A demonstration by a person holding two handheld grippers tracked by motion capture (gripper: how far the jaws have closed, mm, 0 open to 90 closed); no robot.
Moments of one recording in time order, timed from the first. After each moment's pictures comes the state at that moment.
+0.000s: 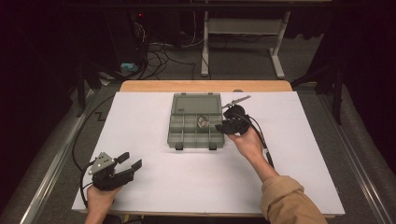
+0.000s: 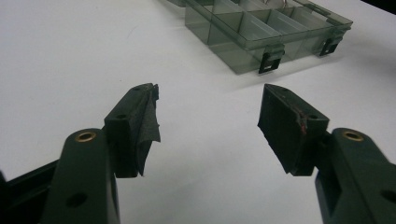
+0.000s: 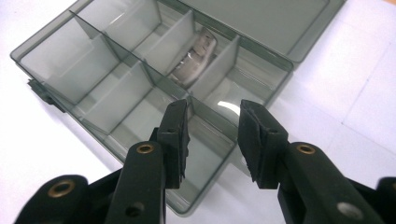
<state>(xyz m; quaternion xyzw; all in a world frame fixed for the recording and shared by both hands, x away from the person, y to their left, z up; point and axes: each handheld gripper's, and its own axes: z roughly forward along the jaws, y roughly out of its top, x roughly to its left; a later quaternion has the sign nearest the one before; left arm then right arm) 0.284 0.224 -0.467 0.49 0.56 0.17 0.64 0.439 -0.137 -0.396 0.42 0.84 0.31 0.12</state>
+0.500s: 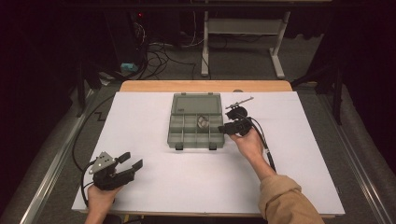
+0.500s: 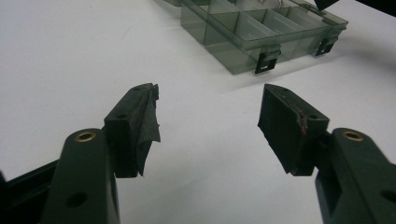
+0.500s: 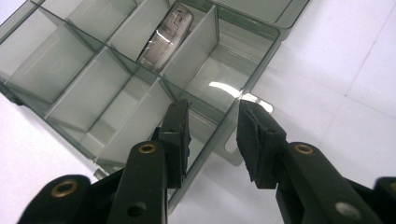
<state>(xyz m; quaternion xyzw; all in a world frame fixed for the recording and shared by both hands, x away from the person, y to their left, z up) 0.284 0.223 -0.467 0.50 0.56 0.16 0.65 0.451 -0.147 -0.415 0.46 0.83 0.30 0.09</state>
